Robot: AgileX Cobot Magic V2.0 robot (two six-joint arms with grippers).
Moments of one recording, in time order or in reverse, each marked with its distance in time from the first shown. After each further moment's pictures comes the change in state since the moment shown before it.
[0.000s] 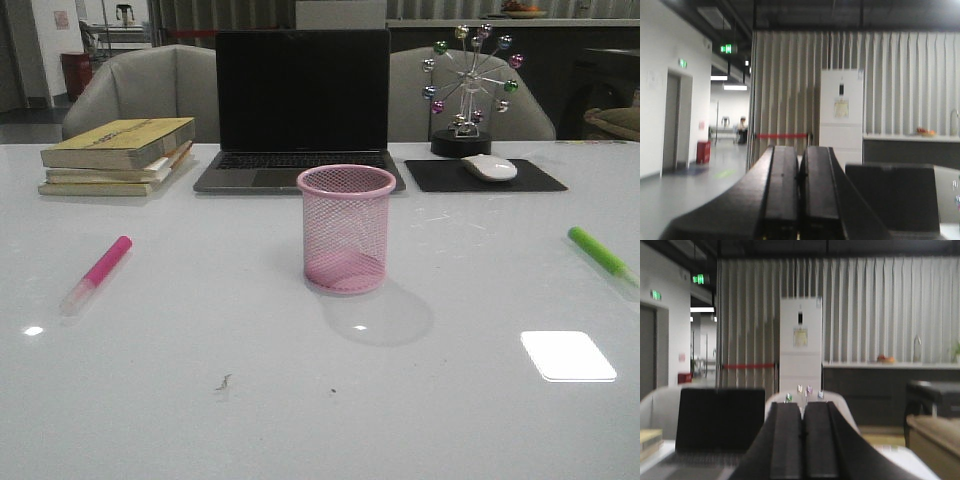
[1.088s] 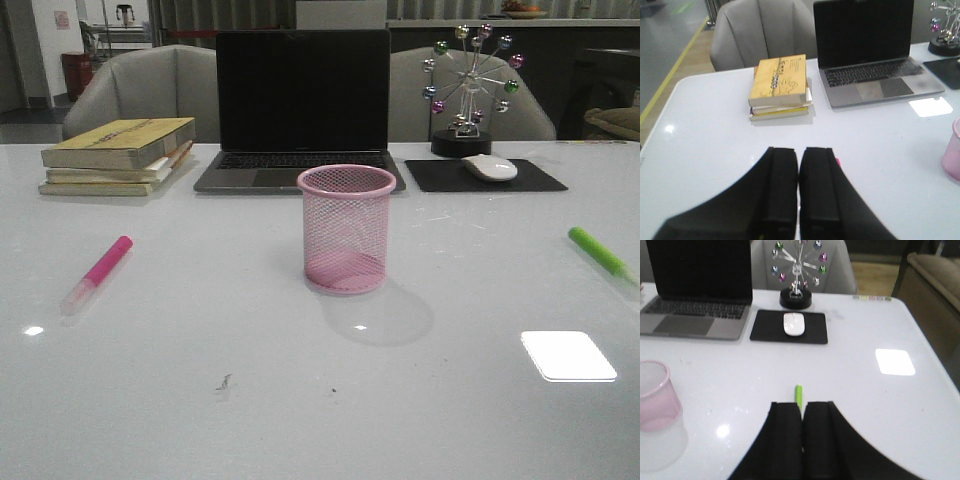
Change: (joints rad) left arm 0.000 0.664 -0.567 0.102 0.684 0.000; right arm 0.000 0.587 -0.606 -0.039 0.777 -0.008
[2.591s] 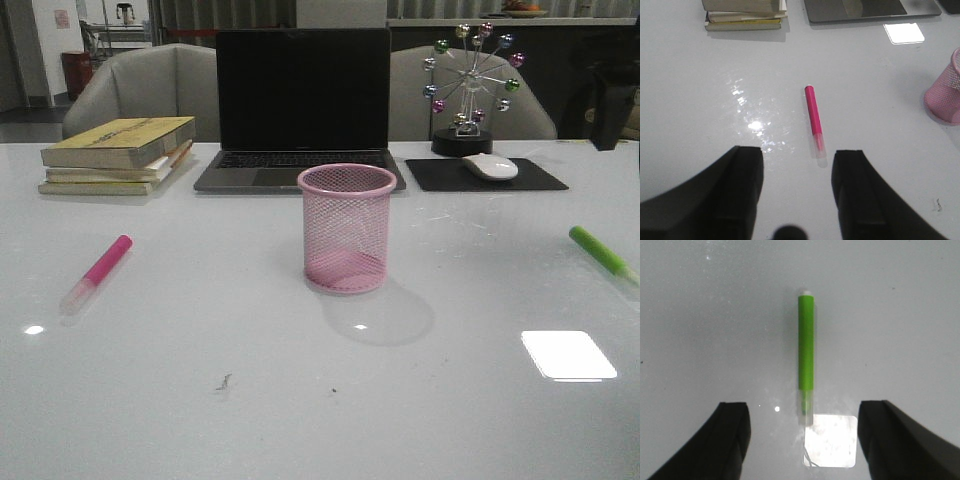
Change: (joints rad) left arm 0.000 0.208 0.000 -0.101 0.092 0.000; right arm 0.000 1.214 -0.808 0.000 0.423 0.044
